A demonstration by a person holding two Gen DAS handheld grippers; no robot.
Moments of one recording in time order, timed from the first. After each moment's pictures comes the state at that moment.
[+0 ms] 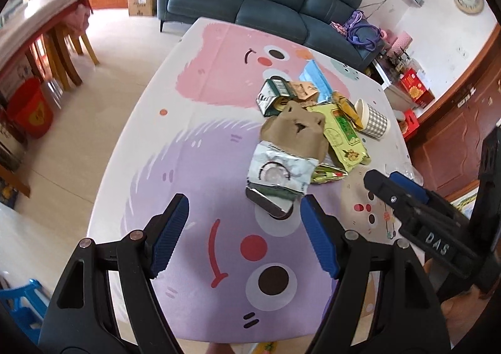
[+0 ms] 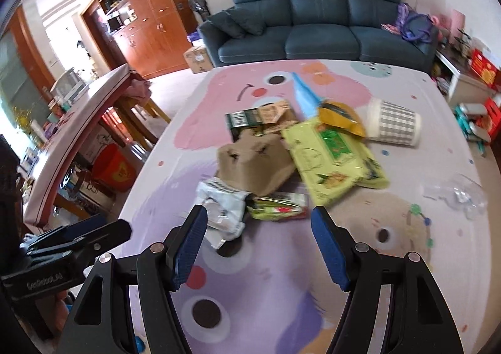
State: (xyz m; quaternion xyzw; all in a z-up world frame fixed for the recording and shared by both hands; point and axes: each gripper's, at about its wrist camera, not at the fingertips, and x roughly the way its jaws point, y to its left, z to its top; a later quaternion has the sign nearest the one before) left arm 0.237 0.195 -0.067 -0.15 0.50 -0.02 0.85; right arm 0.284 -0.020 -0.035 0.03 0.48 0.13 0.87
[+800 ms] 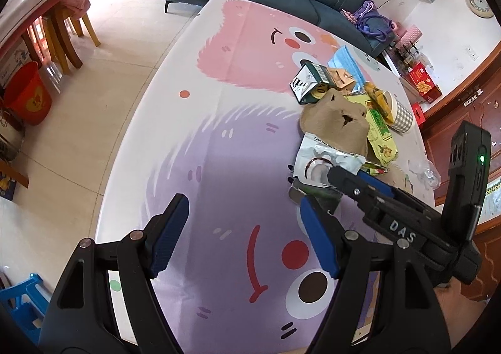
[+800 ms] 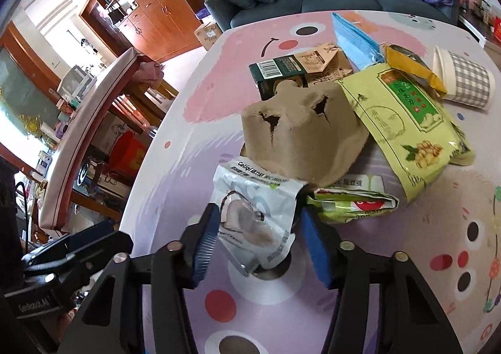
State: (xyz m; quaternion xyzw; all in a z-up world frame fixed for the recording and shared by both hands) left arm 0.255 0.231 -0.109 -0.16 0.53 -0.02 0.83; right arm 0.339 0.030 -0.127 0.09 0.54 0.16 0.82
